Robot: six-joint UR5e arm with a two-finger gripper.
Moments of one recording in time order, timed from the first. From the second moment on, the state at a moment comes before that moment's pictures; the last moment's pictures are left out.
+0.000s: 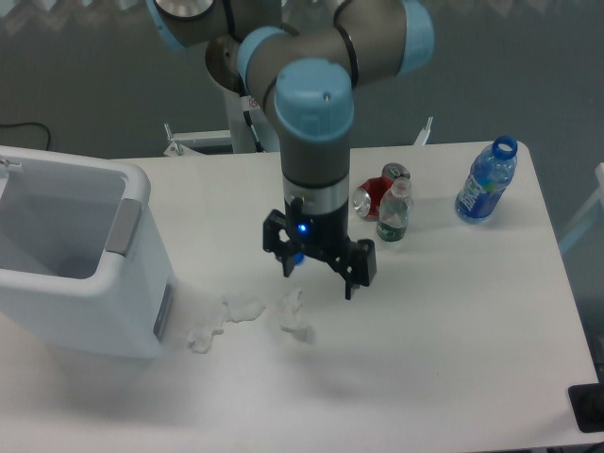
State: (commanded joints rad) arm 2.41 -1.93 -1.51 -1.06 1.62 1.03
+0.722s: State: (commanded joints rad) arm 2.45 -2.01 -1.44 -1.14 1.65 1.18
